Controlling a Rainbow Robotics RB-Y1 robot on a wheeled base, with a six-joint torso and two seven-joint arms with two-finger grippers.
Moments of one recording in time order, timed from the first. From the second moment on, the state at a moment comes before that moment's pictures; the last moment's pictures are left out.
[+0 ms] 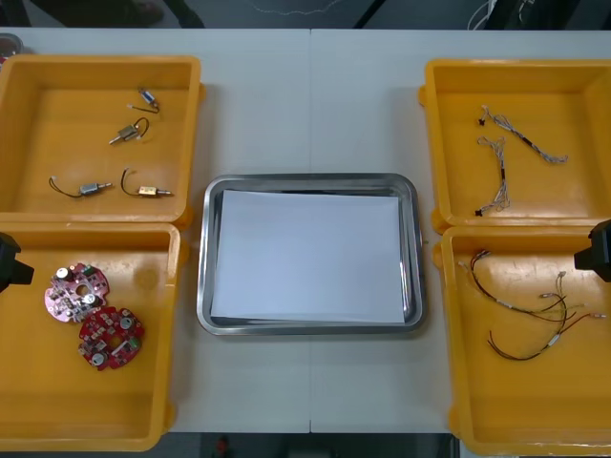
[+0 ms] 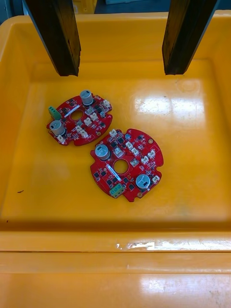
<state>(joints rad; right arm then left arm) -0.14 -0.79 -0.28 -2.29 -0.85 1.92 1.11 -0.06 0.87 0.35 -2.29 0.98 1.91 -1.16</state>
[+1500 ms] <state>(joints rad) -0.14 -0.79 -0.28 -2.29 -0.85 1.92 1.11 -0.06 0.87 0.35 -2.29 0.98 1.91 -1.16</state>
